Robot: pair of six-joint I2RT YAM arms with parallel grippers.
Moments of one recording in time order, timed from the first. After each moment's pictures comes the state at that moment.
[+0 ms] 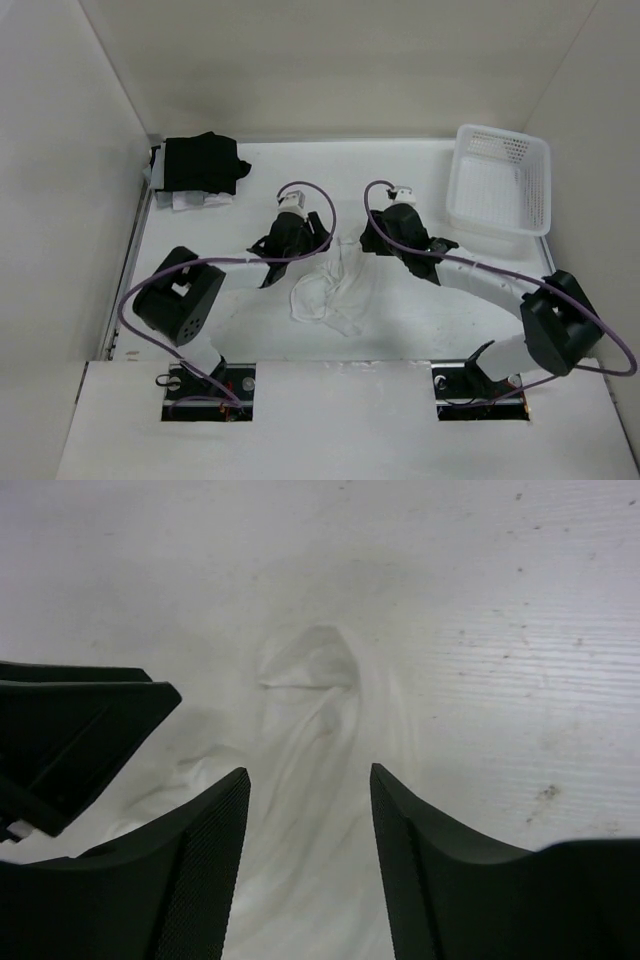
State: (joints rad) left arm -0.60 1.63 0.69 0.45 -0.09 -0.66; right arm 0.67 1.41 0.84 -0.02 0.23 0.58
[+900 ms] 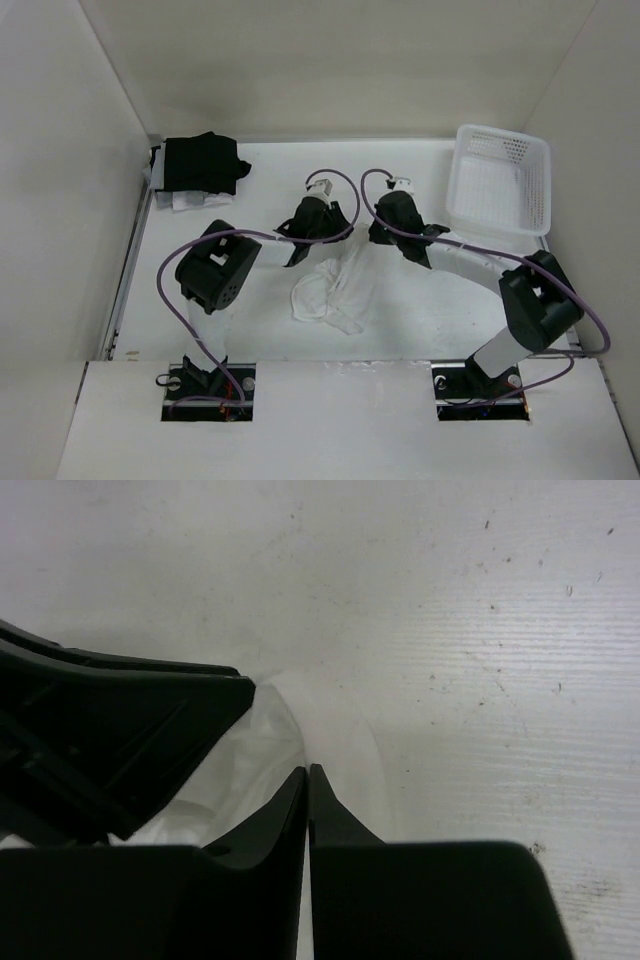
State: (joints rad) left arm -0.62 1.96 1.00 0.50 0.08 -0.68; right arm 0.59 1.60 0.95 -0.02 0.22 0.56
